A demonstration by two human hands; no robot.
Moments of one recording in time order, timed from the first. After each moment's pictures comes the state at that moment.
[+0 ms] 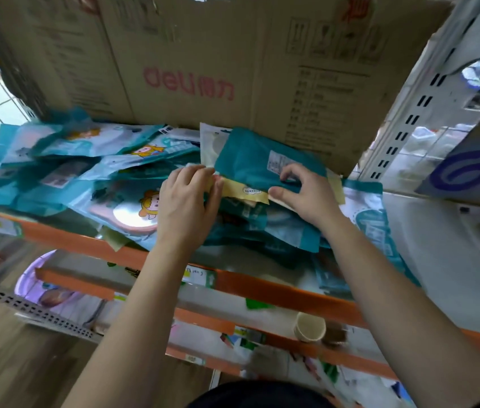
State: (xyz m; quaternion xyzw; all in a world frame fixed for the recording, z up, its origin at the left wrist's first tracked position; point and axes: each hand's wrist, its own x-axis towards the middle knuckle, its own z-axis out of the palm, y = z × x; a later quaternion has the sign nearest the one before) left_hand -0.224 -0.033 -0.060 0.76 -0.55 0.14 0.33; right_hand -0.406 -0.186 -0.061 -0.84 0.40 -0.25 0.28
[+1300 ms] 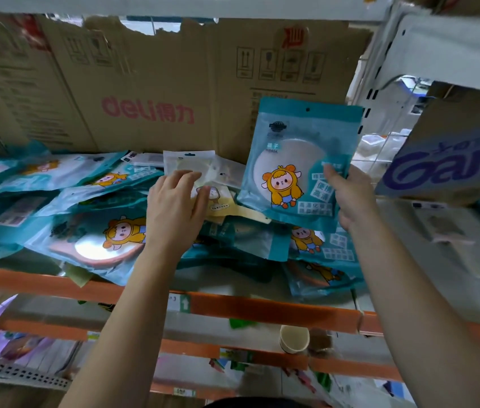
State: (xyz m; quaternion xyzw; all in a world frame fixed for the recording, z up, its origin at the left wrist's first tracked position) left_hand -0.240 -0.069 -0.041 0.74 -0.57 0.12 0.32; right_hand -0.483 -0.207 -0.020 -0.49 0.50 -0.49 0.53
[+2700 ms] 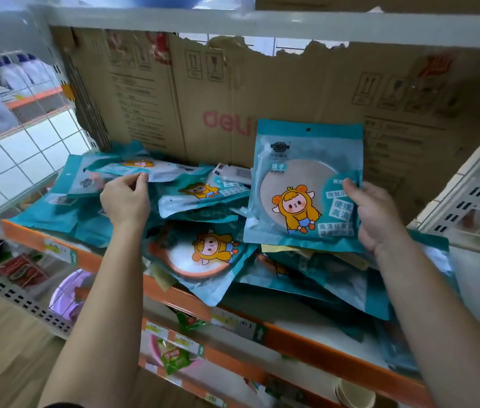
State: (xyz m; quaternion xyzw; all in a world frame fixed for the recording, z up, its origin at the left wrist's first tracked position) left_hand -0.033 -0.020 -0.037 0.85 -0.21 0.11 0.47; right_hand -0.354 -0.194 -0.003 -0.51 0.42 -0.39 0.65
